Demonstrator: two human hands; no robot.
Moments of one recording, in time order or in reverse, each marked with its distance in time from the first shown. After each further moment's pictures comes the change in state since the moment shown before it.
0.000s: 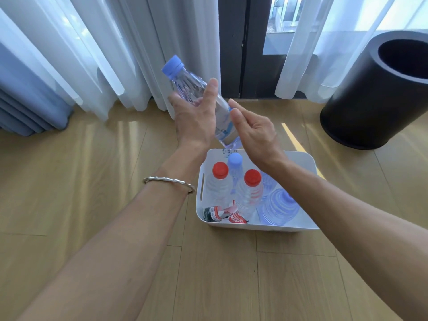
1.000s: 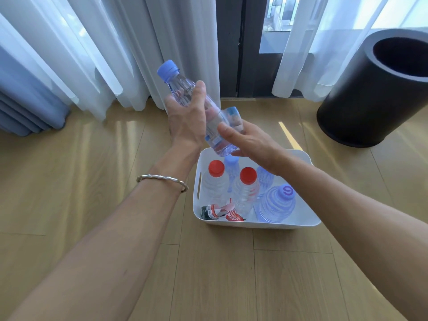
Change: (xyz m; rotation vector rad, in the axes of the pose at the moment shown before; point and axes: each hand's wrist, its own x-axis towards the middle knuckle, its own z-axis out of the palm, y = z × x) left_hand -0.002 0.001 -0.004 -0.069 0.013 -0.073; right_hand -0.004 -0.002 -0.015 -0.002 -0.436 0.156
